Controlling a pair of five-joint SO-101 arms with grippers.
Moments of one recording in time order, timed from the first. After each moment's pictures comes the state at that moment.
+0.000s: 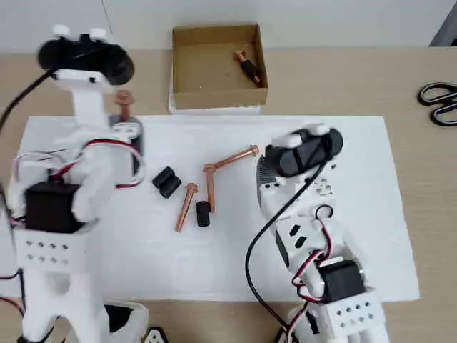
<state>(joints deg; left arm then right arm) 4.7 -34.2 3.6 80.6 7.8 -19.5 -72.6 66.6 35.7 -2.5</state>
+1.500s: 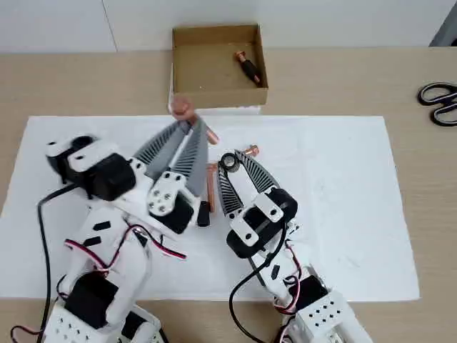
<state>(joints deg) 26.2 -74.0 53.4 26.6 21.8 -32.5 -73.8 96.1 -23.6 14.1</state>
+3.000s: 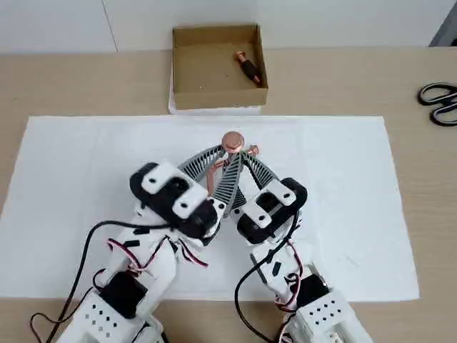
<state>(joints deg) 32.8 -74.6 73.4 10.9 -1.8 -30.6 -73.7 95.9 -20.0 5.8</state>
